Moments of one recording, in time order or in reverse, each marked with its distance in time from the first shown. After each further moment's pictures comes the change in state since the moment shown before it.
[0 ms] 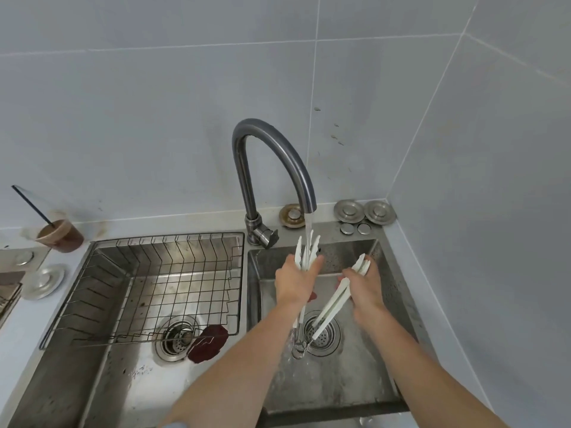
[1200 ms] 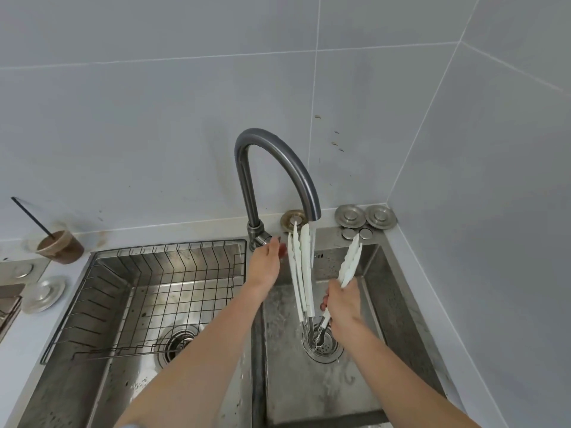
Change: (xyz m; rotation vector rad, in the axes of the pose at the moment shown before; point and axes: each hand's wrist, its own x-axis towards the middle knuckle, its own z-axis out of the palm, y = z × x) left_hand 0.045 0.004 -0.058 -0.087 -0.016 0.069; right_hand -0.029 0.015 0.040 -0.036 0.038 0.029
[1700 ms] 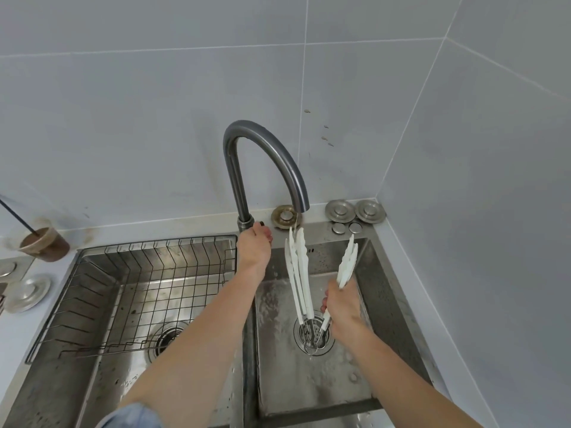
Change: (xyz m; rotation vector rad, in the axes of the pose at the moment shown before) left_hand 0.013 0.020 0.007 -0.224 0.212 -0.037; right_hand 0.000 0.008 -0.021 -0.092 -0.003 0.003
